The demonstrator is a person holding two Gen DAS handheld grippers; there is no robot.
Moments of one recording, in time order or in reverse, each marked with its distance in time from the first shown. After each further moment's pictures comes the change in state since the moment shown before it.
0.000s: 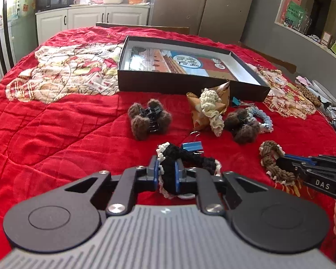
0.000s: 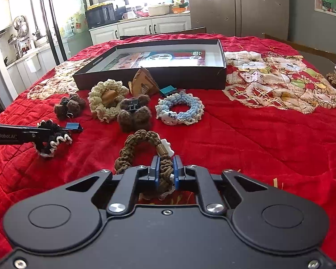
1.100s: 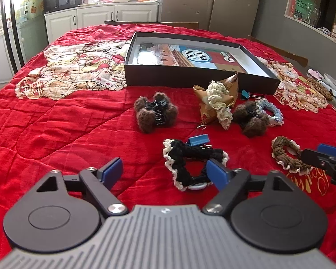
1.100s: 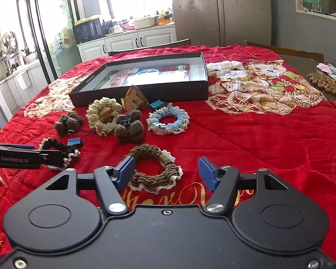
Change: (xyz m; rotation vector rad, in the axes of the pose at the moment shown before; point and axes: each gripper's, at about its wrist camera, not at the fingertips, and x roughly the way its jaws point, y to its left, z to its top) left arm 0.004 -0.009 -0.006 0.012 0.027 0.081; right arm -0.030 -0.003 -0.001 0.066 -0.056 -0.059
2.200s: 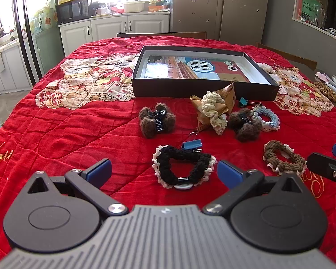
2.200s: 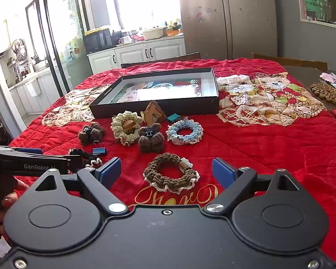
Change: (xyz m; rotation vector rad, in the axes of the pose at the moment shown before) left arm -0.034 -0.027 -0.002 0.009 -0.045 0.109; right arm -0.044 0.016 0.004 -0.005 -0.067 0.050
